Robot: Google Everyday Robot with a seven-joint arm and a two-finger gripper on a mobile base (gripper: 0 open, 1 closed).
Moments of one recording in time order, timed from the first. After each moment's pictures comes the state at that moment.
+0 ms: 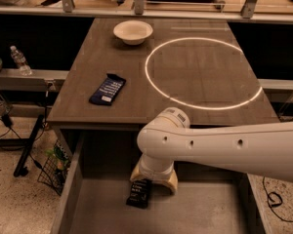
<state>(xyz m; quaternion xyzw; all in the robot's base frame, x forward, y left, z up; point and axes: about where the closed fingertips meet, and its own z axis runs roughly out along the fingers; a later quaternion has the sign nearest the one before) 0.429 -0.027 0.588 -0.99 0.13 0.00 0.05</state>
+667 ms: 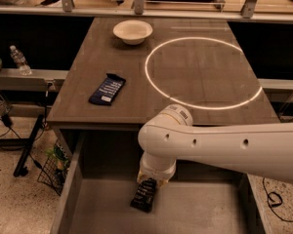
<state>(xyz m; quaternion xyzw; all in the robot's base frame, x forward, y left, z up) 0.426 -0.027 0.604 -0.99 0.13 0.00 0.05</state>
